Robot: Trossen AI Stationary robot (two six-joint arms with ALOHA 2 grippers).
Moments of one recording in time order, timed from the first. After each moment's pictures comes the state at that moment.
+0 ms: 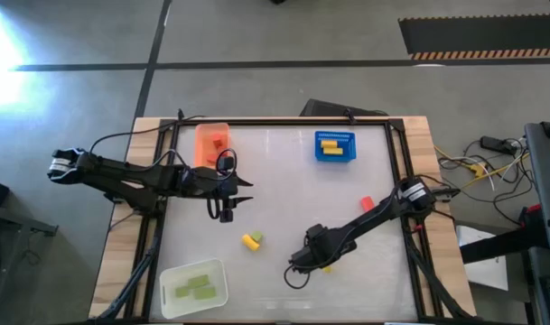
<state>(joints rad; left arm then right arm) -0.10 1.09 0.78 -0.18 -0.22 0.08 0.45 2.07 1.45 -1.03 -0.08 1.58</state>
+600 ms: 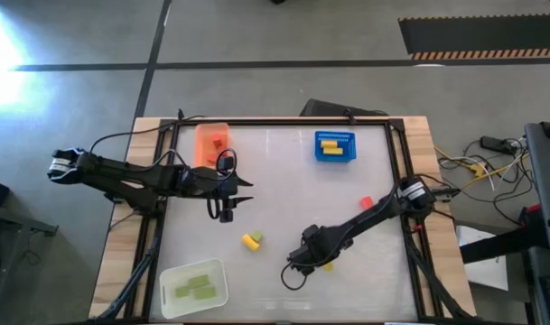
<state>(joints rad) -0.10 1.09 0.78 -0.17 -0.22 0.08 0.43 2.07 1.45 -1.00 -0.08 1.44</state>
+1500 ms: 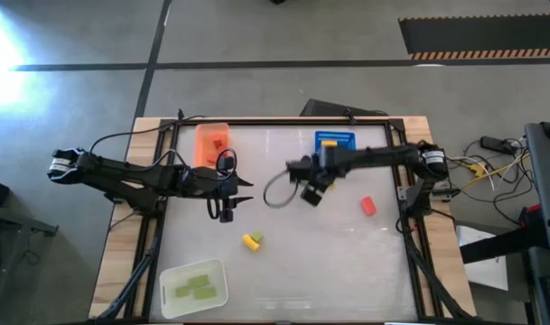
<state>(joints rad) -0.10 1.09 0.78 -0.17 -0.22 0.08 -0.06 1.83 1.54 -1.27 0.25 0.53</state>
